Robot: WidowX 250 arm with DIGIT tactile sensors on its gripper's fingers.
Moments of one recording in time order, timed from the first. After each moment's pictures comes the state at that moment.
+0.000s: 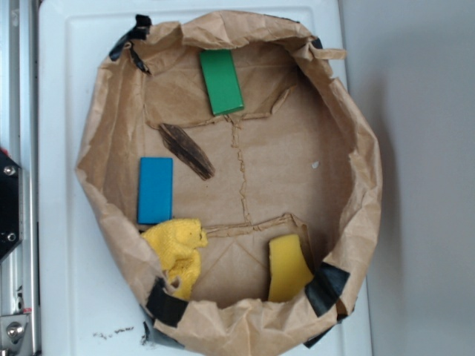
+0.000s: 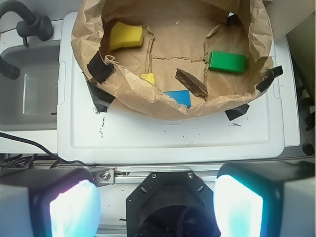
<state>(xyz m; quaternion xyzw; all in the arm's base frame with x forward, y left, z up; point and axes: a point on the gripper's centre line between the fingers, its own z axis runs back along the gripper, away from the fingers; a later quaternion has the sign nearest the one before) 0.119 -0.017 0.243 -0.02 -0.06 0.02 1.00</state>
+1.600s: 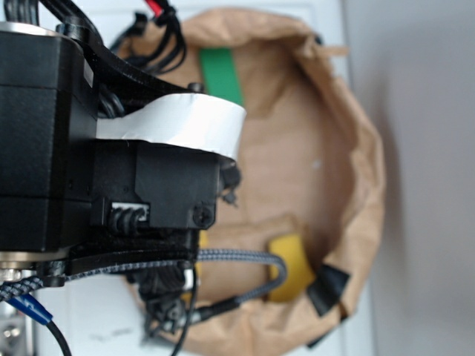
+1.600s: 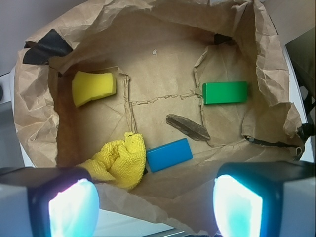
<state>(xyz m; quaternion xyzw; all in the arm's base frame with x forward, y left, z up) 0.219 -0.008 0.195 0.01 -0.04 0.14 0.99</state>
